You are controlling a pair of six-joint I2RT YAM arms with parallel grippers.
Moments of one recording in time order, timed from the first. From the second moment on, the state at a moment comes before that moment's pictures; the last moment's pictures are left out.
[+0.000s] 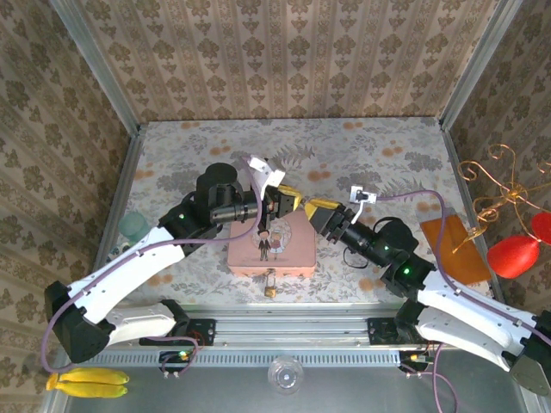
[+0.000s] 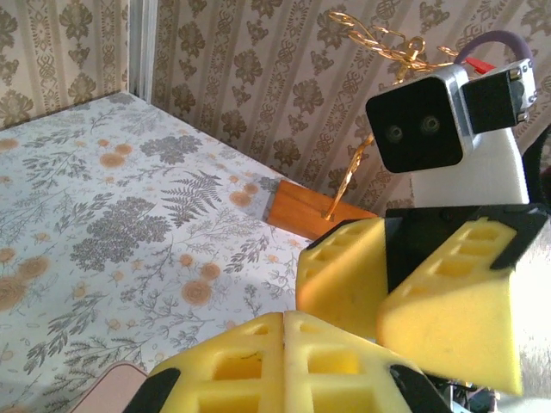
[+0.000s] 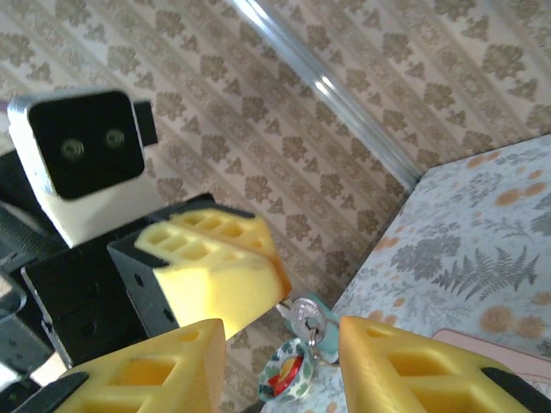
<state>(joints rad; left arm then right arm) -0.86 1.14 1.08 -0.17 0.45 -0.21 0.79 0.80 0.50 0.48 -0.07 0.79</state>
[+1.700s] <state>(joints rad) -0.85 1.13 1.12 -0.22 0.61 -0.22 0.76 0.82 0.51 0.51 -0.27 0.71</state>
